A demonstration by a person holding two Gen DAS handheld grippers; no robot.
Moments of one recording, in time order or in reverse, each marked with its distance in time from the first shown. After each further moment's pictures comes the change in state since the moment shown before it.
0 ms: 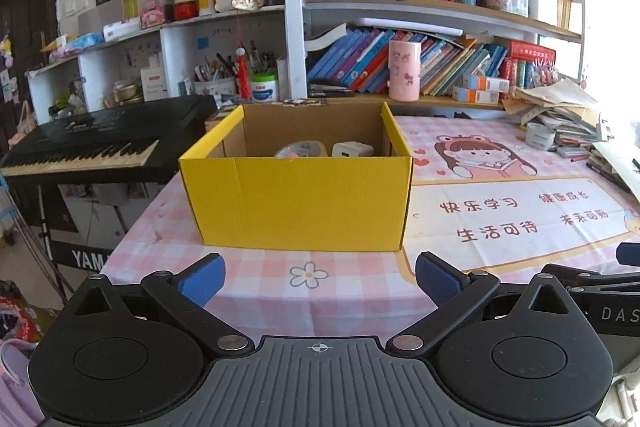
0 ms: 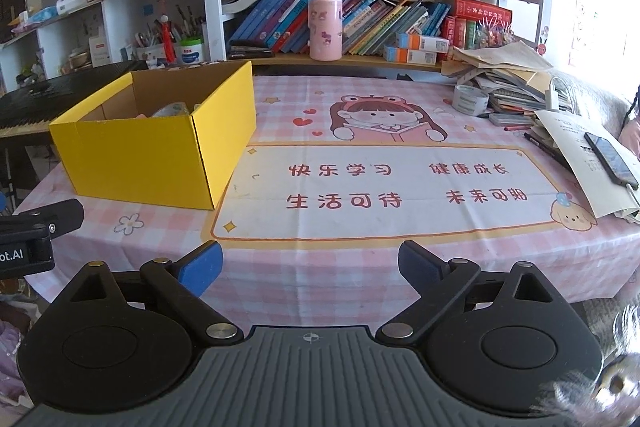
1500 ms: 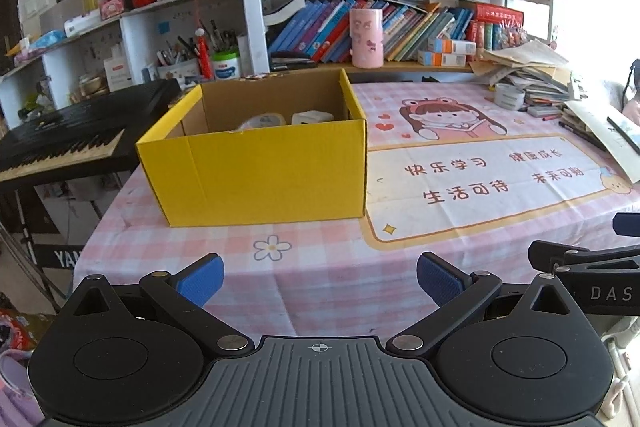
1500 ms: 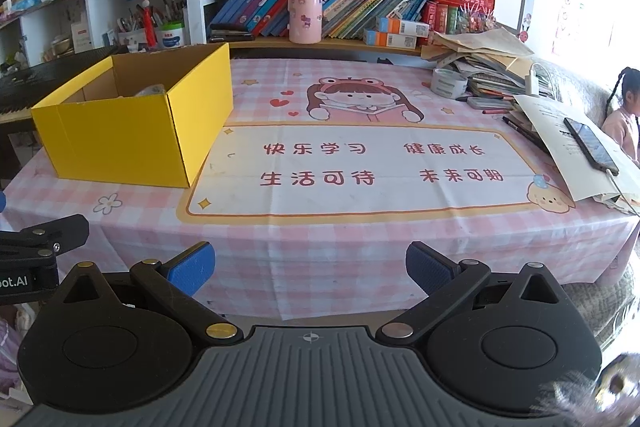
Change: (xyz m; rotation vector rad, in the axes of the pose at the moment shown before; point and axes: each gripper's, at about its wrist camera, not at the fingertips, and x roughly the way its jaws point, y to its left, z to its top) left arm 0.003 -0.021 -0.006 0.077 0.090 -0.077; right arm -0.006 -0.016 -0.009 0.007 0.044 -0.051
